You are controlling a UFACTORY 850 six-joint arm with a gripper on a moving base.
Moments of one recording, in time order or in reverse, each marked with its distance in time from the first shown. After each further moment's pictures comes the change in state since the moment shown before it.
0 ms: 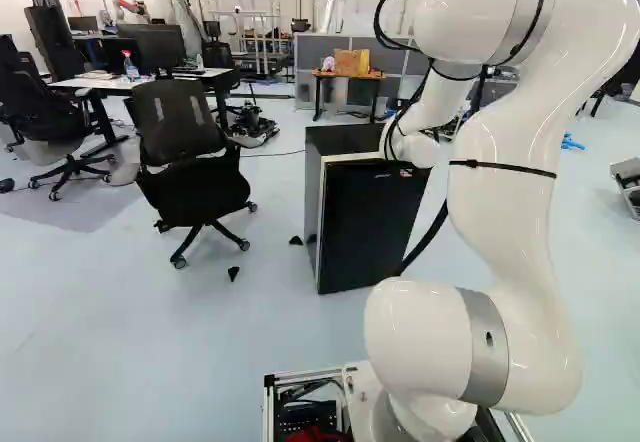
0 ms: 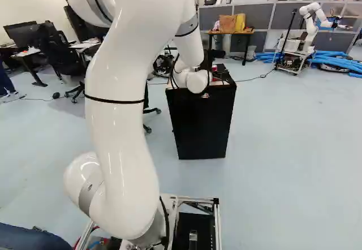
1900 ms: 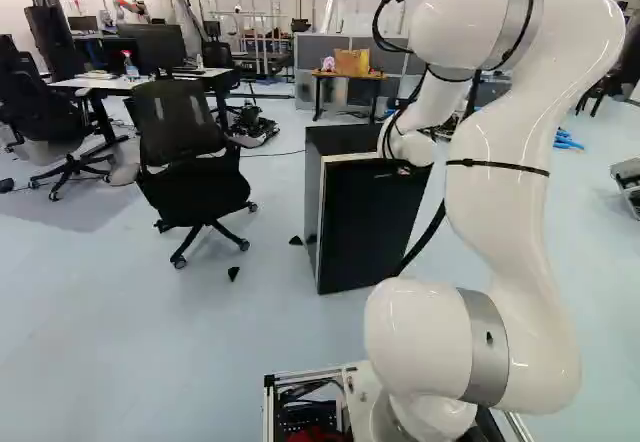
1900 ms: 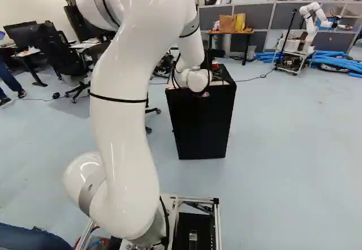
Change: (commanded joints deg) arm 0.5 -1.6 -3.1 0.0 0.0 0.0
